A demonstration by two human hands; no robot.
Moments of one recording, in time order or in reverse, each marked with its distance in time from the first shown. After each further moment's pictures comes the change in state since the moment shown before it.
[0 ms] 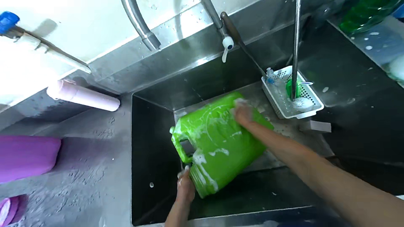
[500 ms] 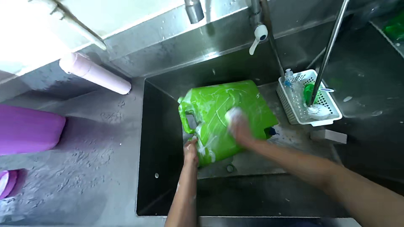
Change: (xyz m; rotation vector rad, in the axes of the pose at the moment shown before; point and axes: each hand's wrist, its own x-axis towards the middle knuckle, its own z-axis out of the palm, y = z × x) left_hand 0.048 0.053 0.032 0.072 0.019 0.169; right_hand -0.067 -0.039 0.041 0.013 0.062 -0.449
